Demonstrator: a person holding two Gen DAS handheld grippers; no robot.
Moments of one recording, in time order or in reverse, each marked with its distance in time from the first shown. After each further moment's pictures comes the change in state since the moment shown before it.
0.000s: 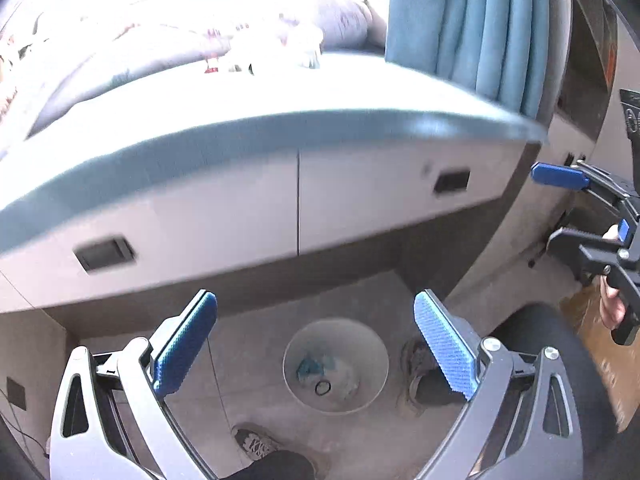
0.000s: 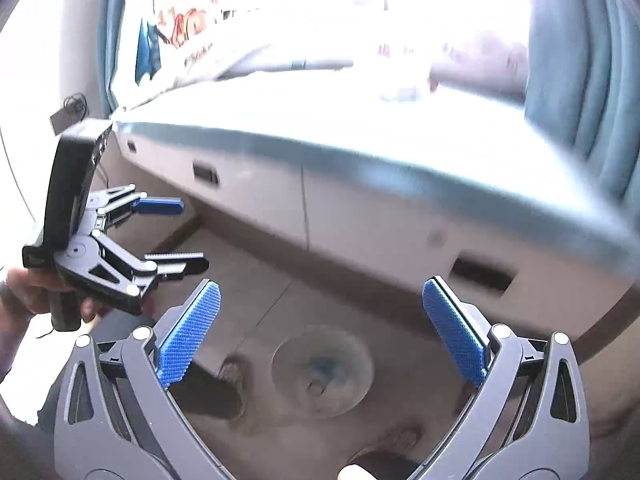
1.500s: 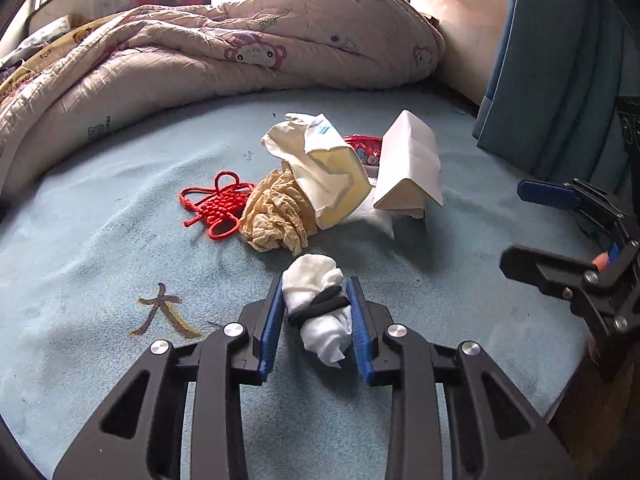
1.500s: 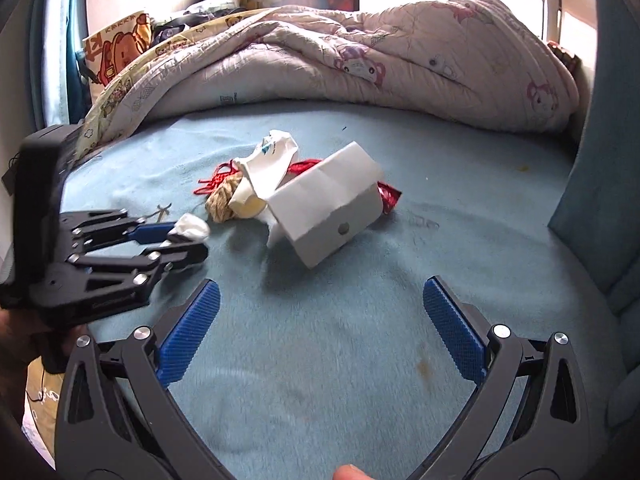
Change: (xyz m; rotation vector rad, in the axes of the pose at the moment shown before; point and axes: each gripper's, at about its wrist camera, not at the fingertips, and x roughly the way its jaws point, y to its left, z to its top) left arm 0.111 0.071 0.224 -0.078 0.030 0.066; right arm 0.174 -0.131 0.179 0.045 0.092 -0.005
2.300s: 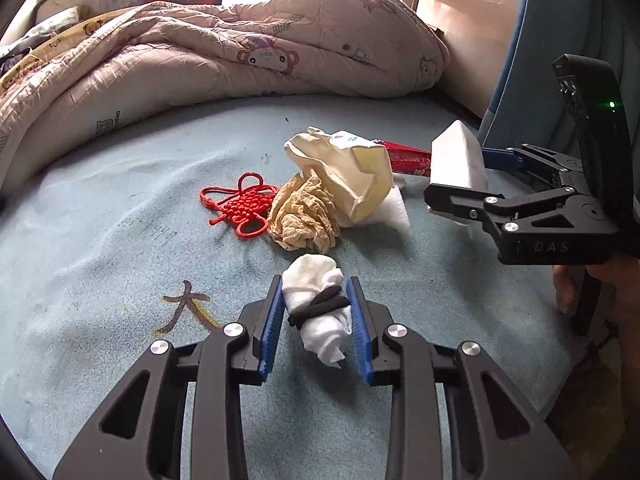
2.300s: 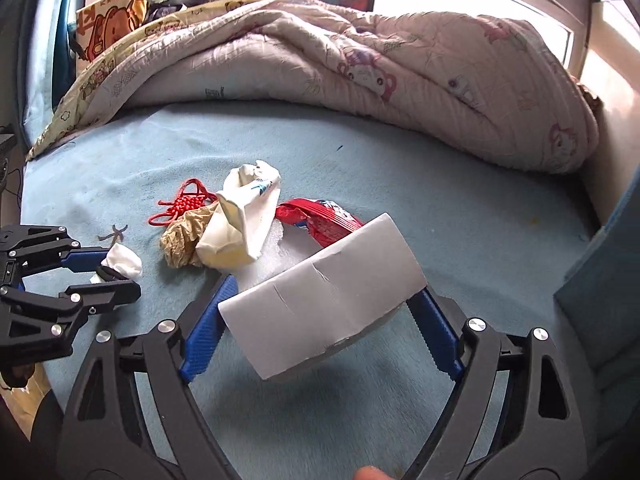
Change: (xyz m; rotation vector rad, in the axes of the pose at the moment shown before) left arm -0.010 0.016 -0.003 -0.027 -0.022 -0.027; right arm 0.040 -0.004 0.039 -0.117 -0.010 -0.079
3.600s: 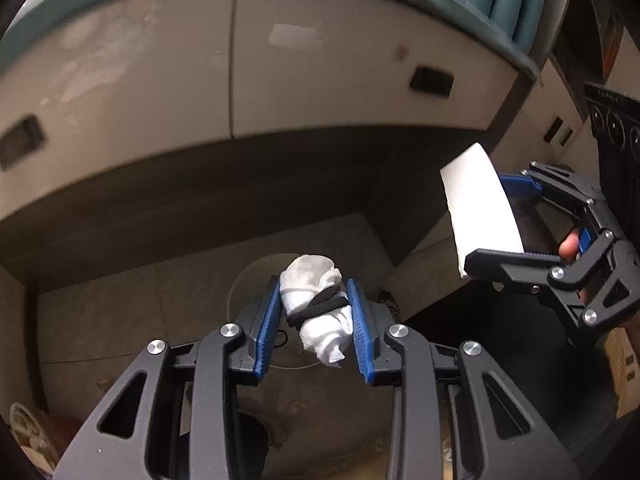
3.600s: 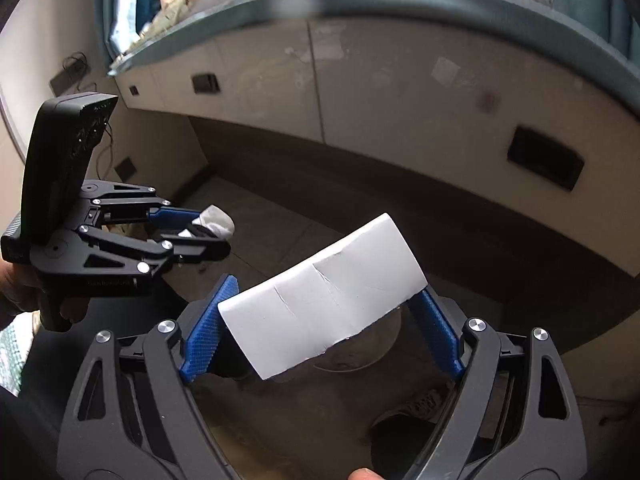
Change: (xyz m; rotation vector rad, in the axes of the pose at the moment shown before) left arm -0.030 -0.081 -0.315 0.081 0.199 -0.159; right arm -0.095 0.137 -0.321 0.091 0.152 0.189
